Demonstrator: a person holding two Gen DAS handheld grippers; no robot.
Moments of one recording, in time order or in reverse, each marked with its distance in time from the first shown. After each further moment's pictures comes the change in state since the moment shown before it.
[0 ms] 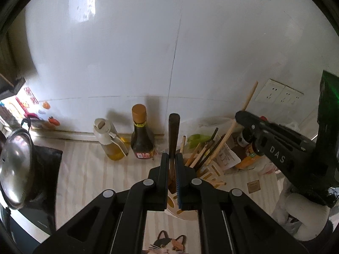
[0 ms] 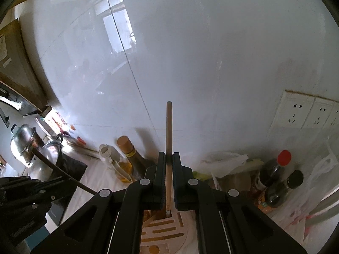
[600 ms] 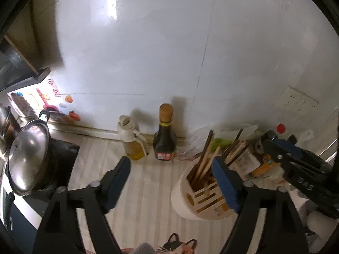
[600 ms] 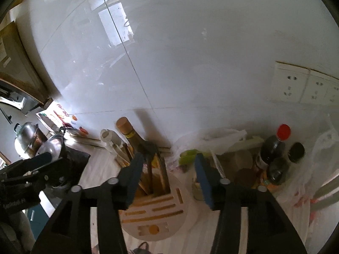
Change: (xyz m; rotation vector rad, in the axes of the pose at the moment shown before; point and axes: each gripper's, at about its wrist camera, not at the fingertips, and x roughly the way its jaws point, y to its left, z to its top) left arm -0.008 0.019 -0.024 -0.055 -0.069 0.149; right arm -0.012 -0.015 -0.036 0.042 0.064 0.000
